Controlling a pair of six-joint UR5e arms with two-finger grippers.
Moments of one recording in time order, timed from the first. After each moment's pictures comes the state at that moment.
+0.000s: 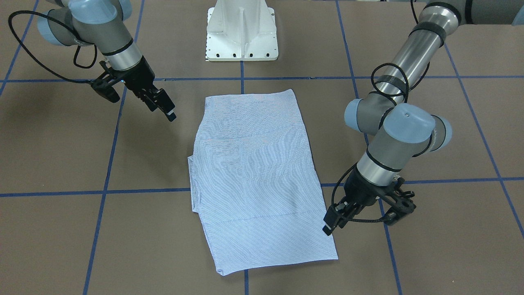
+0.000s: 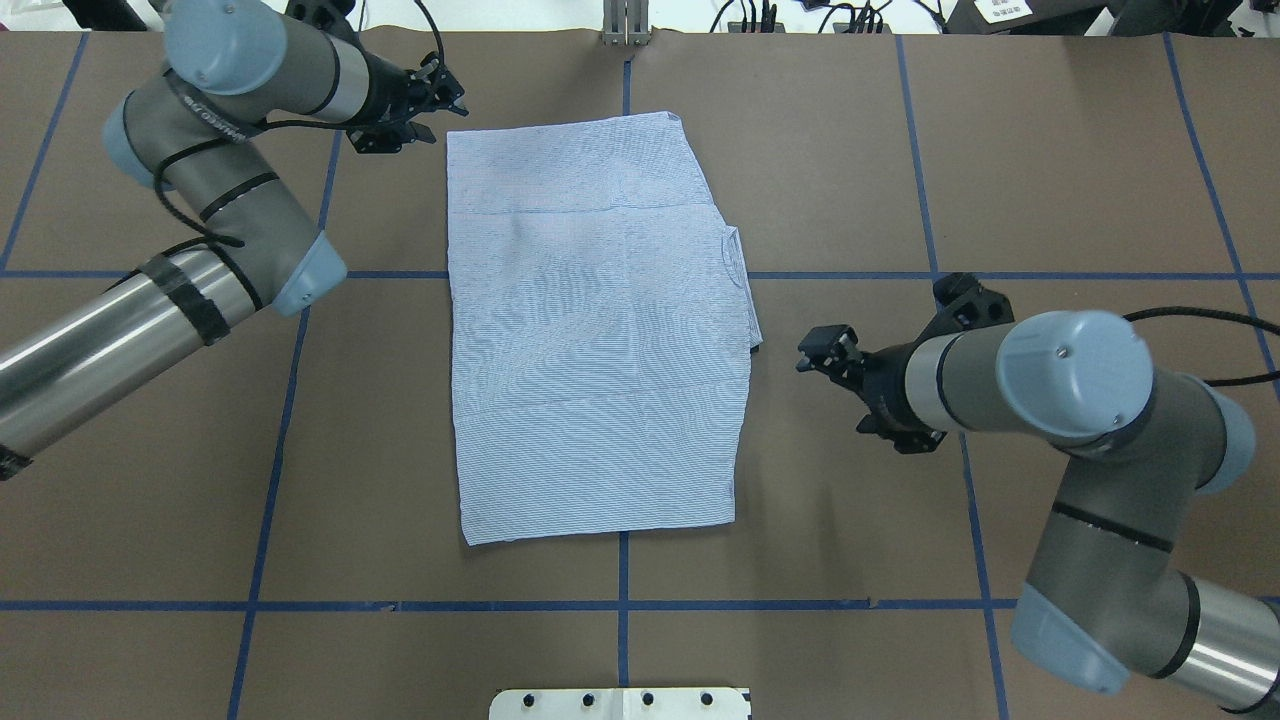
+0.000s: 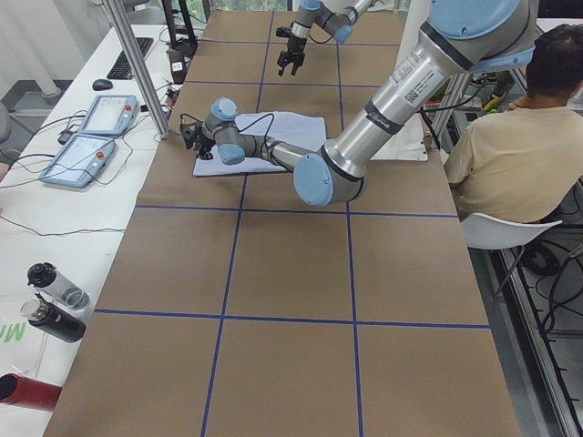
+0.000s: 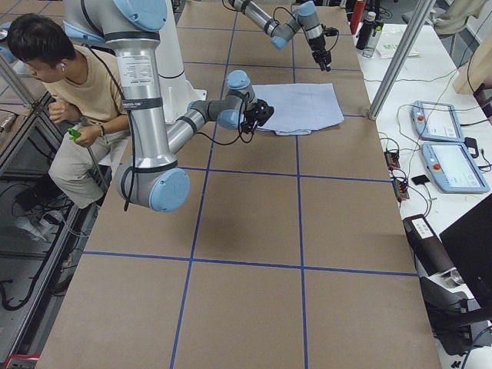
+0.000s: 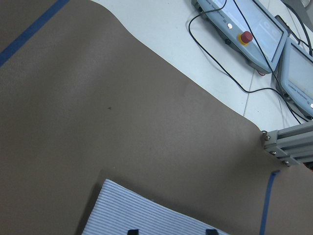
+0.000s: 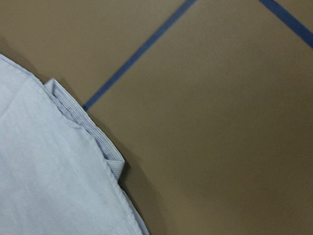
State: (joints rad) left arm -0.90 -2.26 -1.18 -2.46 -1.95 -1.63; right arm 0.49 -1.38 1.97 -1.15 1.73 2.03
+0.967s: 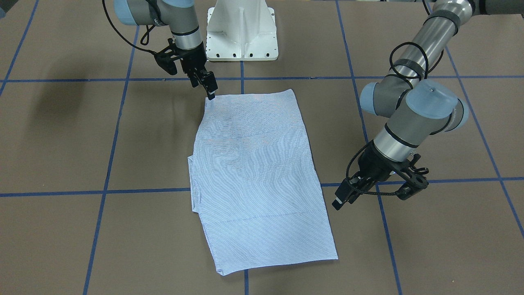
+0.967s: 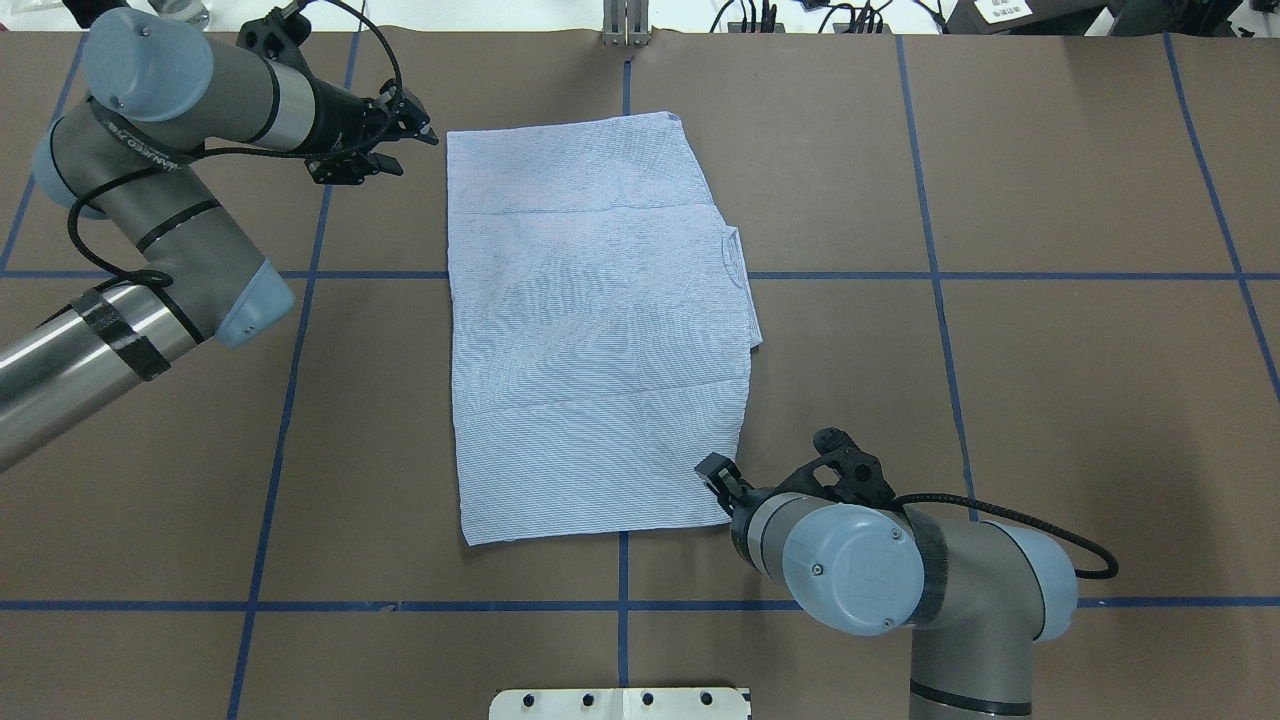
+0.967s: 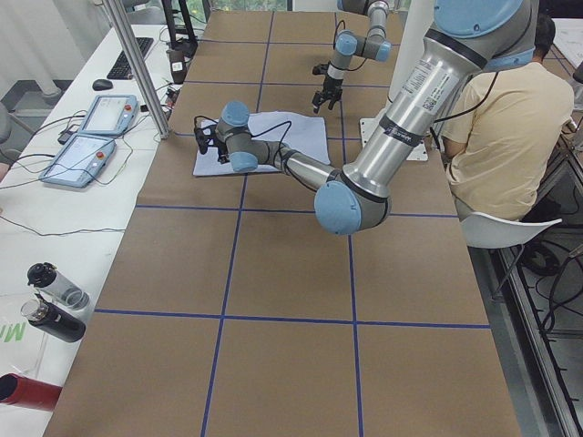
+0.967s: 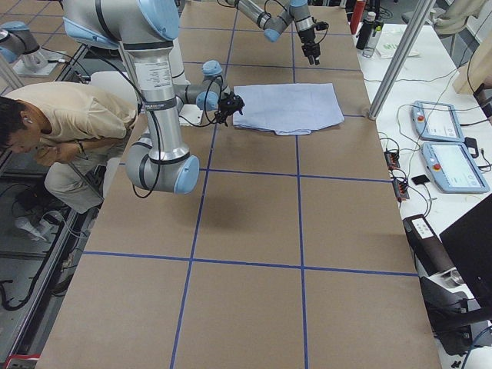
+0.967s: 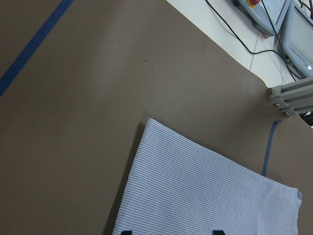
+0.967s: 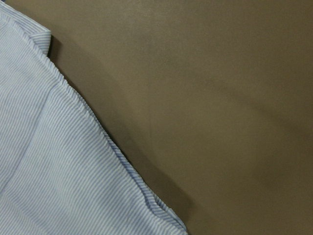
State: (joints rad) left arm -0.90 -2.17 -1.30 -2.44 -1.99 -1.64; right arm 0.21 -1.22 1.94 -1.41 1.46 2.31
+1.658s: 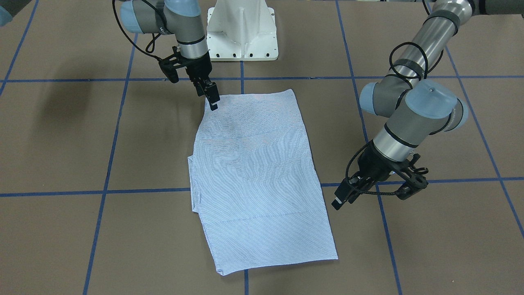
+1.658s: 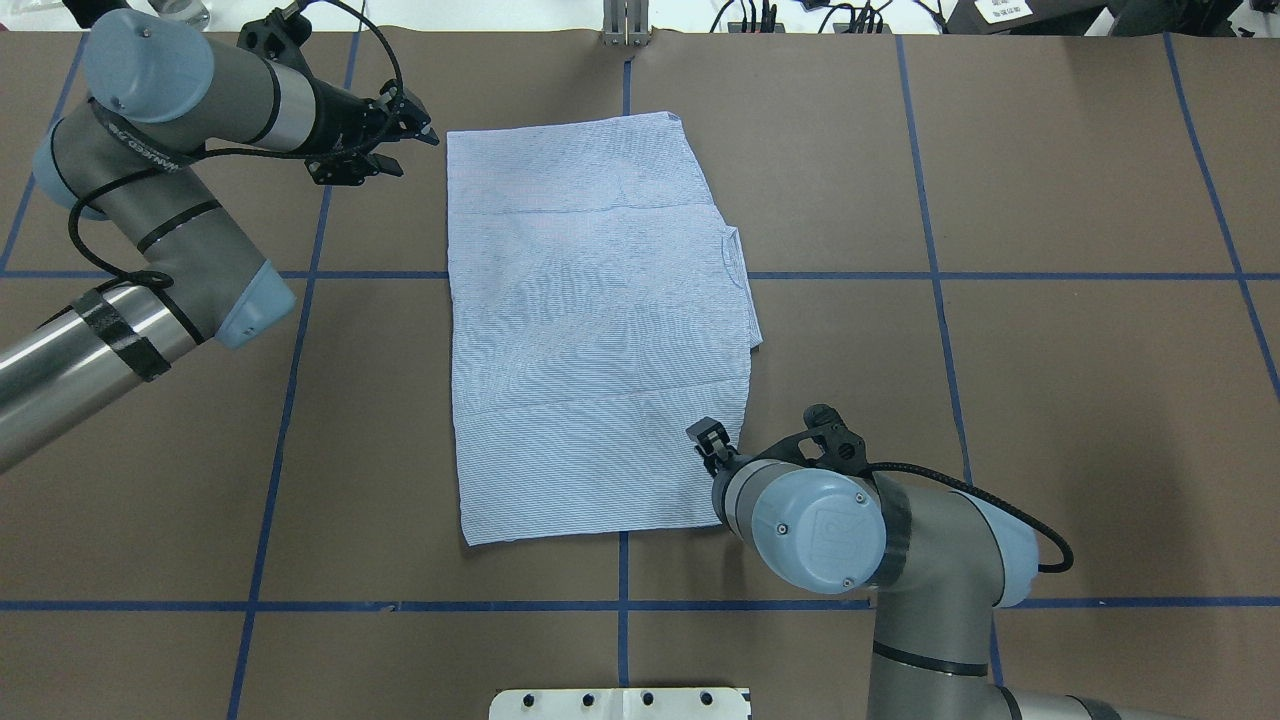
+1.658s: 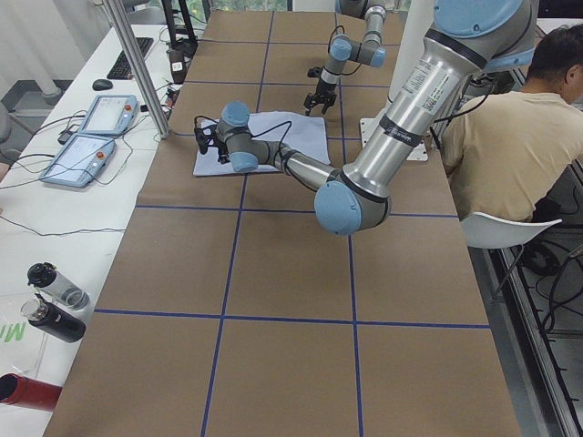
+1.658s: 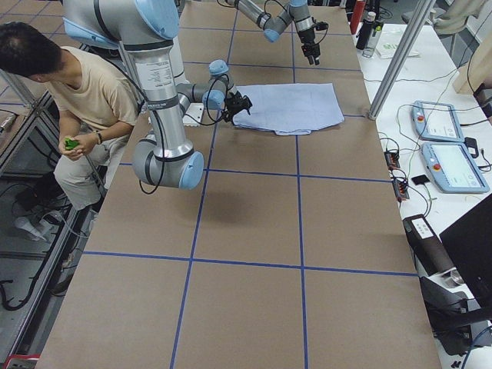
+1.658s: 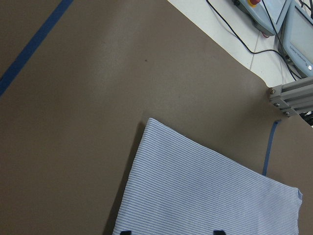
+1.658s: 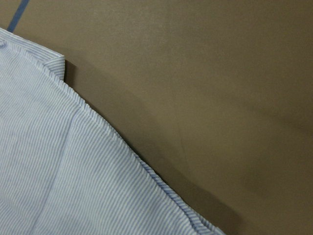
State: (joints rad) left arm -0.90 -2.17 -1.30 -2.44 -1.99 -1.64; right arm 0.25 -1.15 1.86 -1.40 1.46 2.42
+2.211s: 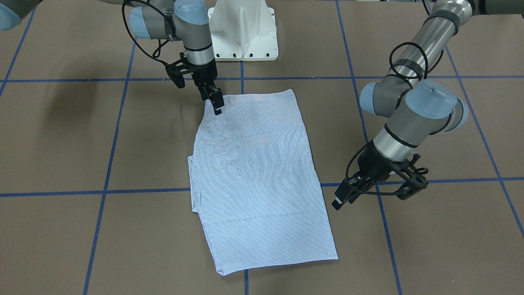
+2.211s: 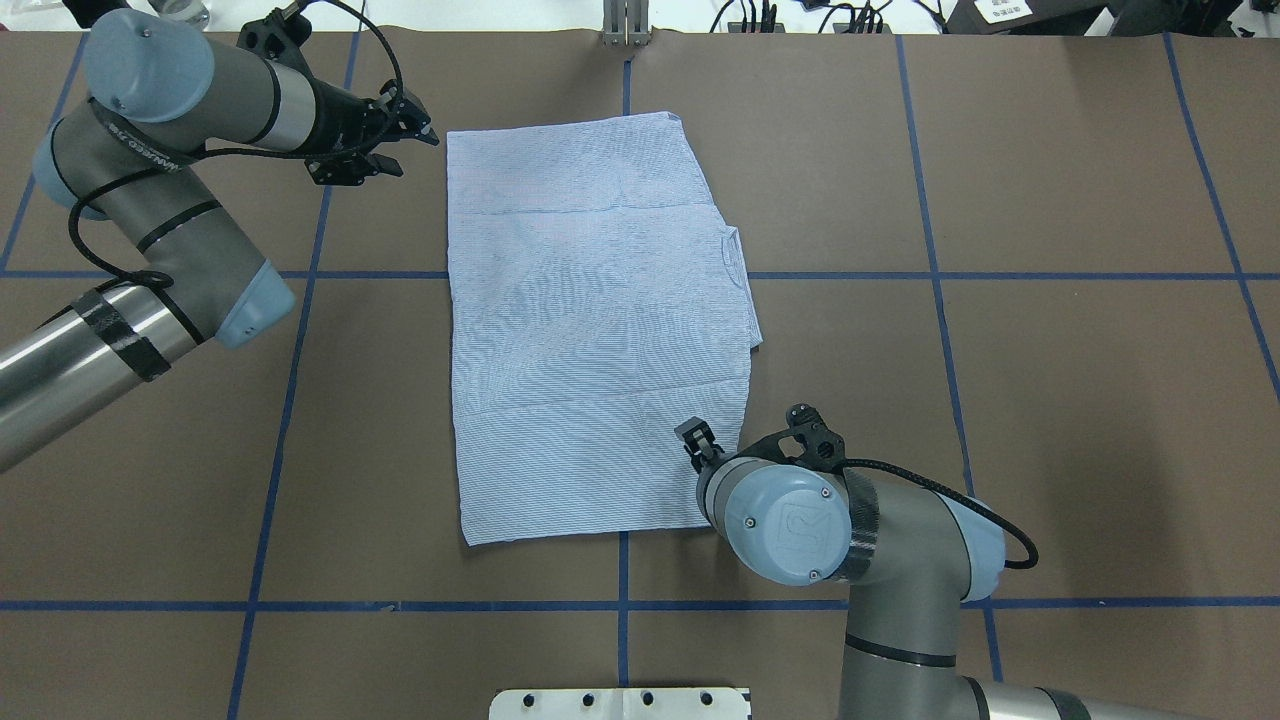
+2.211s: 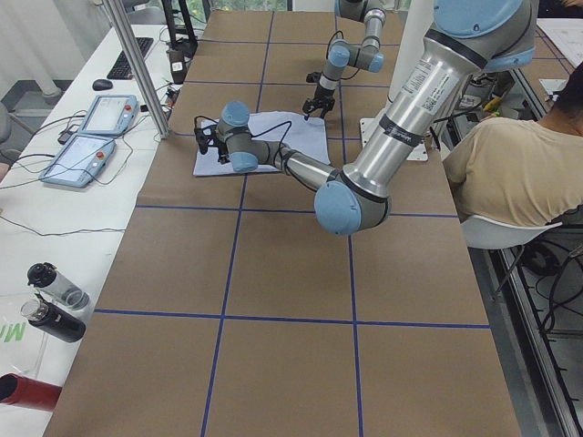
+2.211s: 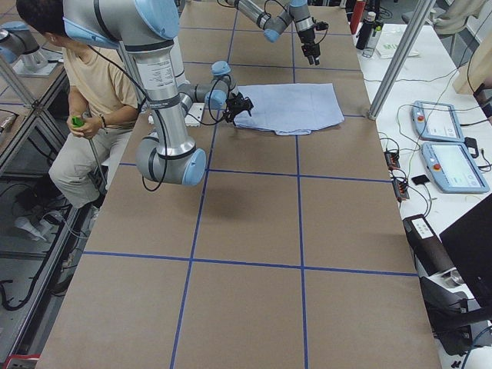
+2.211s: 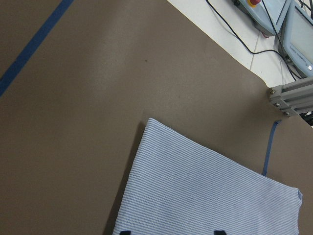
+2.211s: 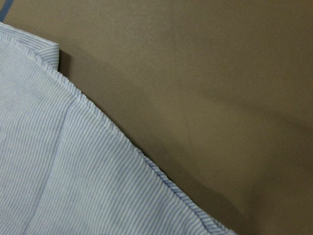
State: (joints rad) left arm -0.90 -2.17 -1.30 -2.44 -1.99 -1.64; right arm 0.25 -1.11 1.81 -1.41 1.46 2.42
